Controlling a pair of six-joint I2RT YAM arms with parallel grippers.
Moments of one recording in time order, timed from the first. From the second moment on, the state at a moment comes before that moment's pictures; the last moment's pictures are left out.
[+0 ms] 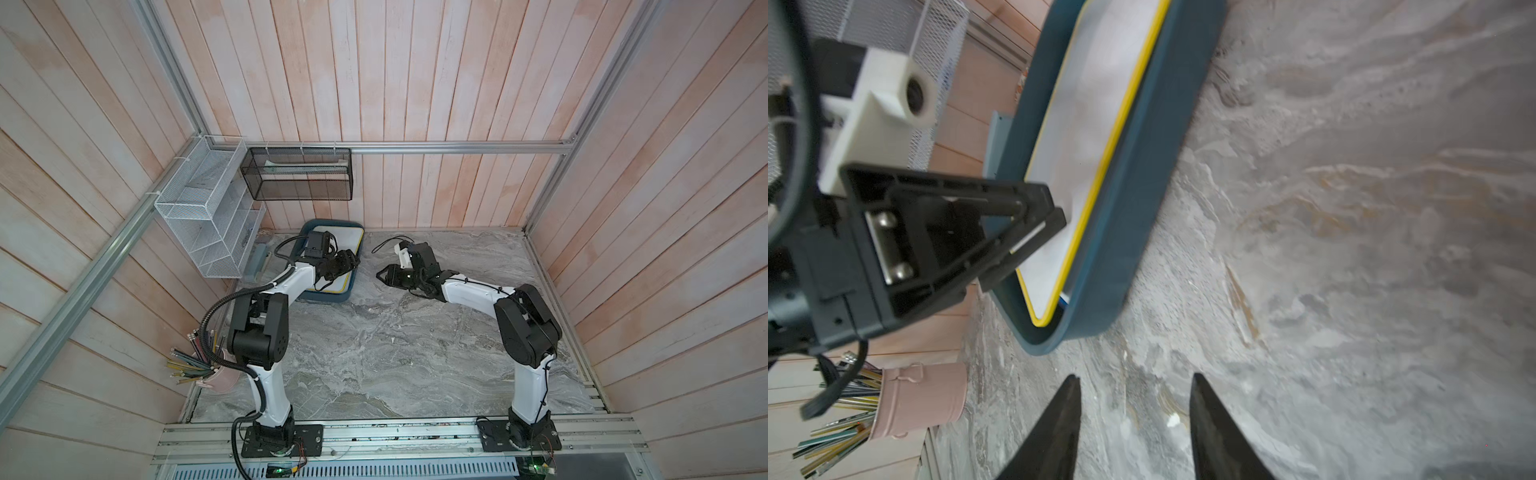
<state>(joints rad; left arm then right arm) -0.19 1.97 1.42 -0.25 0.40 -0.54 0.61 1.98 1.32 0.04 -0.36 0.70</state>
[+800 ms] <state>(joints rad) -0.17 1.79 1.22 -0.14 0.29 -0.47 0.50 1.72 1.05 -0.03 -0.23 0.57</state>
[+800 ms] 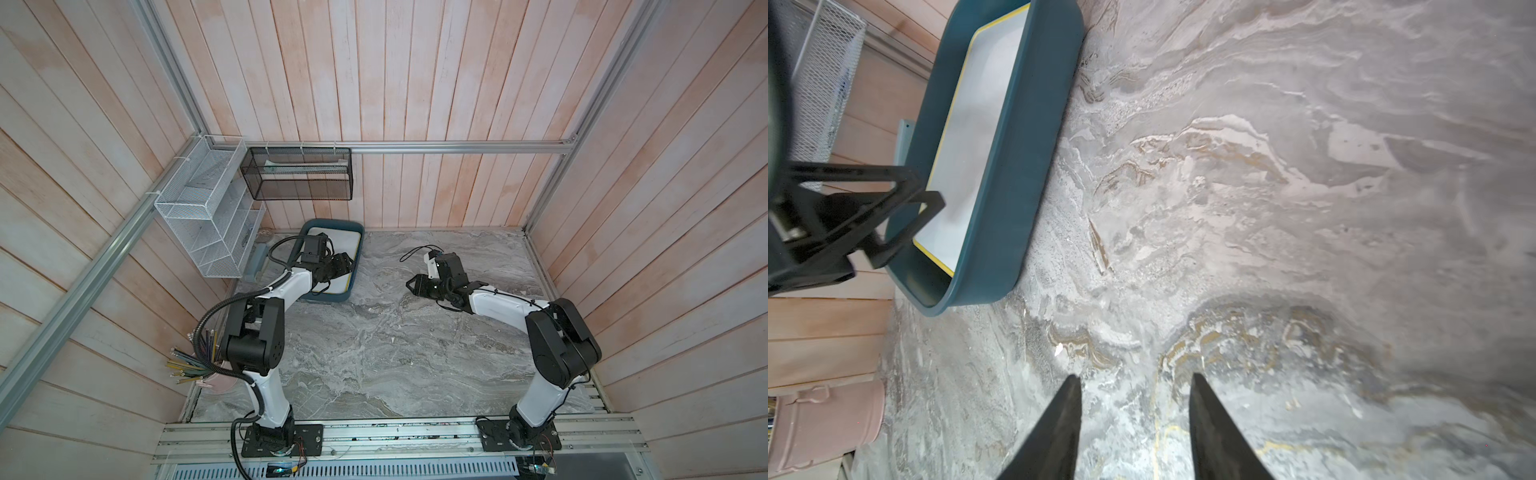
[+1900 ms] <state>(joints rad) -0.13 1.32 0.71 0.13 -0.17 -0.42 -0.13 1.11 0.24 0.60 0.35 0.37</state>
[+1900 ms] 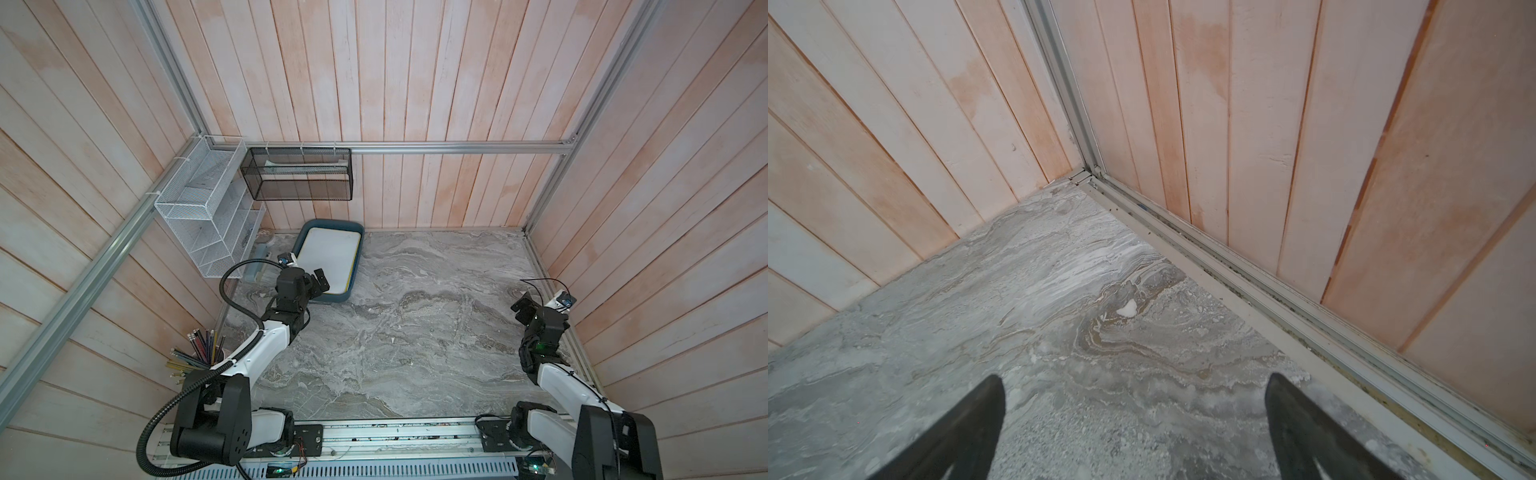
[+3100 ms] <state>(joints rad) -0.01 1.56 0.24 1.18 -0.18 -0.05 -0.11 1.56 0.15 1.38 0.01 0.12</state>
